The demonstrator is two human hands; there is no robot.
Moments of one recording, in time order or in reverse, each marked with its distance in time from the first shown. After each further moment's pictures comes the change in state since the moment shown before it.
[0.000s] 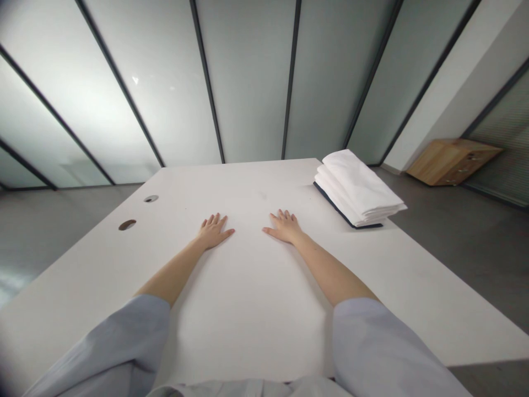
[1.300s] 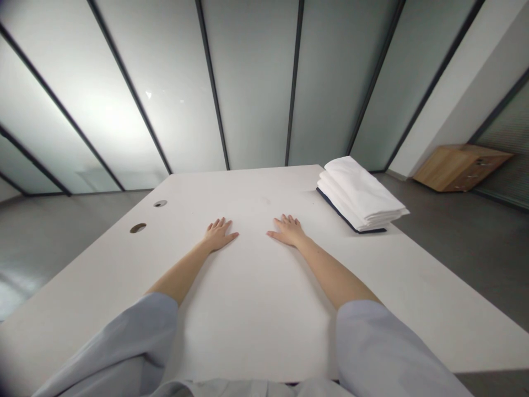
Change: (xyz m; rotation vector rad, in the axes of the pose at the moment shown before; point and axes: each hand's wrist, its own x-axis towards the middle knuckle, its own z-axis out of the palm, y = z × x) left_hand -0.004 0.000 -0.006 -0.041 0.020 0.004; right_hand -0.002 -0.002 -0.004 0.007 0.021 -0.013
